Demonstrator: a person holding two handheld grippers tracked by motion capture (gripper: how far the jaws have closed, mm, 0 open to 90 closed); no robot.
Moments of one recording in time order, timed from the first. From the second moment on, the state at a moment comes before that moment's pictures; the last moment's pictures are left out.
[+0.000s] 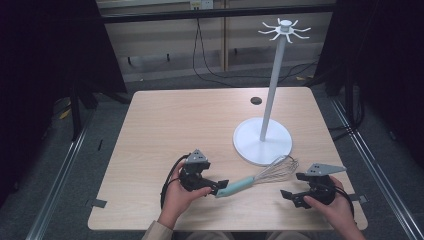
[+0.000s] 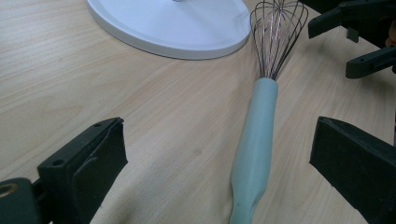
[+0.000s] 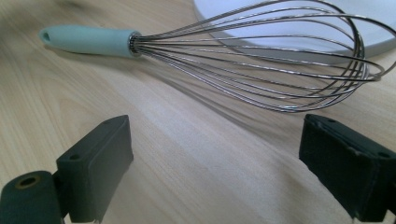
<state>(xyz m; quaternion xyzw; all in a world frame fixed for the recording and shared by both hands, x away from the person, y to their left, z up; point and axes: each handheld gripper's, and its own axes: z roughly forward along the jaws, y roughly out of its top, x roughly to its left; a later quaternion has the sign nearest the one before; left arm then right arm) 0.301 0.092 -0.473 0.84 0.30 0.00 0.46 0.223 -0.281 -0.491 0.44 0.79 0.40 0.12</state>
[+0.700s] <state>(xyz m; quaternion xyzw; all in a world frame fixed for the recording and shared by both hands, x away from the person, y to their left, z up) 0.298 0.099 -0.474 0.84 0.30 0.01 0.45 0.222 -0.269 -0.484 0.42 0.80 0.41 0.13</state>
